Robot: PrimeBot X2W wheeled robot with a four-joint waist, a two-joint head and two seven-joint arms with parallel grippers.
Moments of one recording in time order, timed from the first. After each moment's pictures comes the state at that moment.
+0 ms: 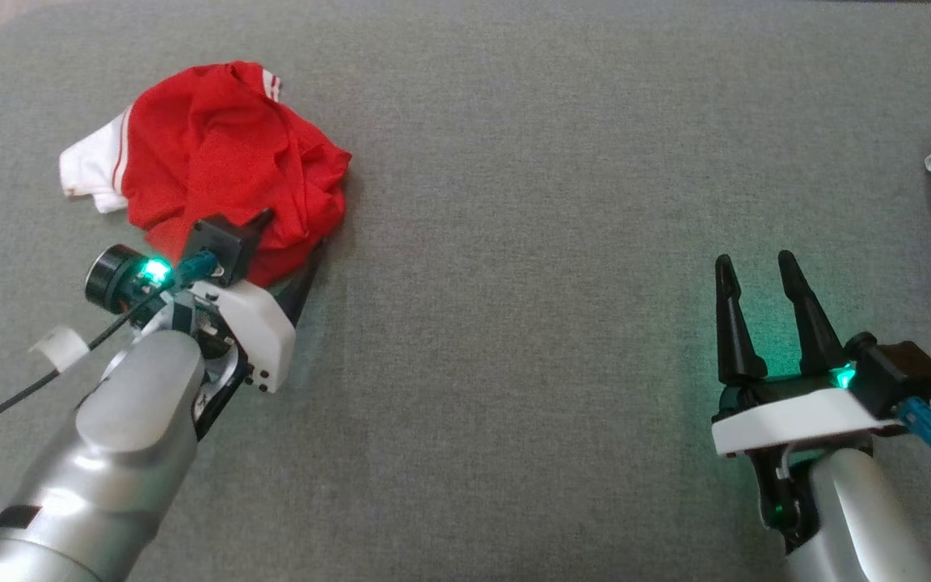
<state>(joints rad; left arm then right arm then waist) -0.72 0.32 -0.73 0.76 -0.44 -0.13 0.01 -0.16 -0.05 0.08 0.26 0.25 0.13 -0.25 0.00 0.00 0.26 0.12</state>
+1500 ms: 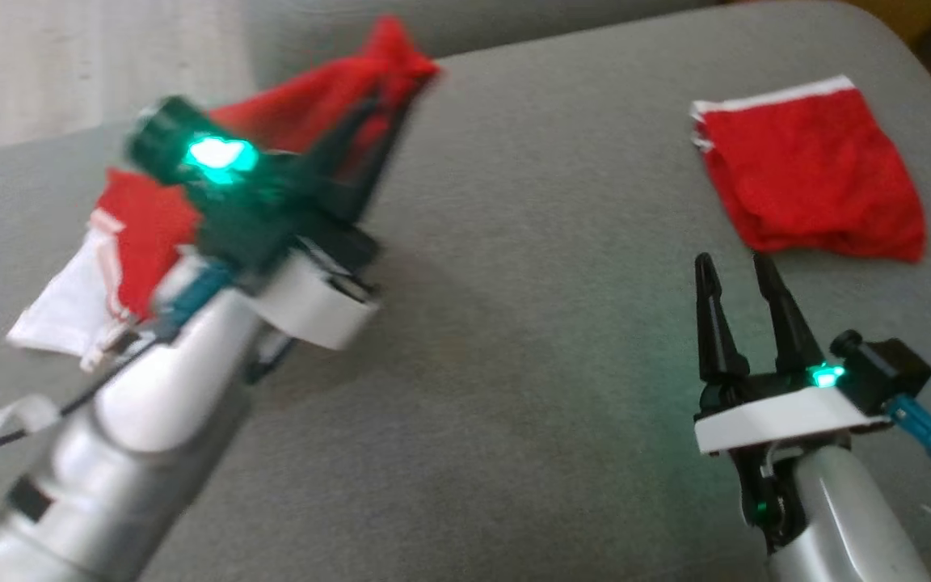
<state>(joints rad) -0.73 0.33 -0.67 0.20 -0.28 -0.11 -0.26 -0.16 -0.05 0.15 0.27 0.34 0.13 -0.25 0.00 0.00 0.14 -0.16</state>
